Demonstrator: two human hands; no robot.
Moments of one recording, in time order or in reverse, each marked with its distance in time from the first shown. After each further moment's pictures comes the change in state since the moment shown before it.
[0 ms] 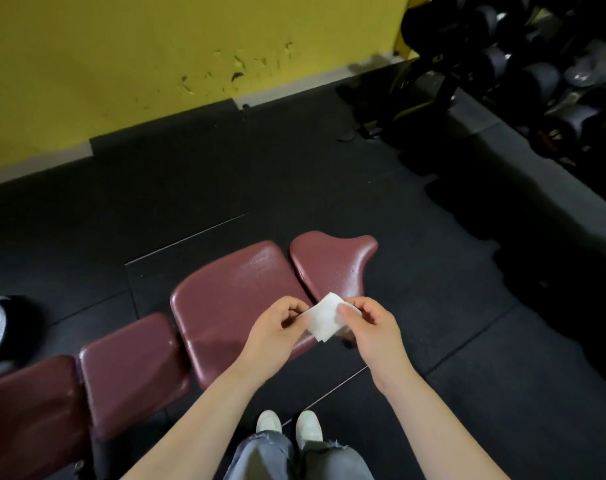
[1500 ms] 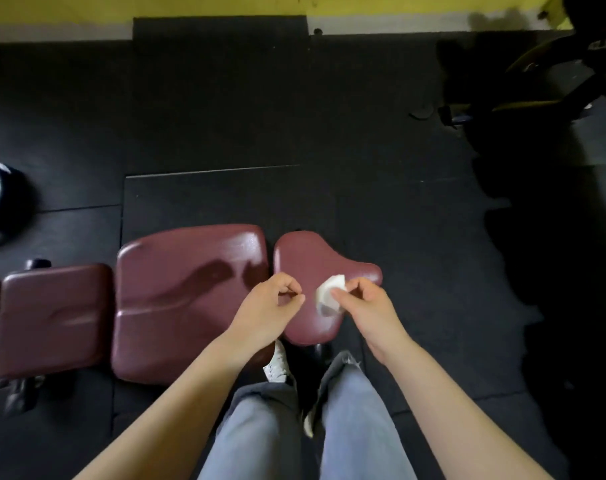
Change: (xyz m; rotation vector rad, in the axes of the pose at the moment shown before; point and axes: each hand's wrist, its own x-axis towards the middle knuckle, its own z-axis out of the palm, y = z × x) left_hand 0.218 0.000 0.094 0.062 0.184 -0.277; right_hand 0.296 -0.022 -0.067 -0.360 -0.381 0.114
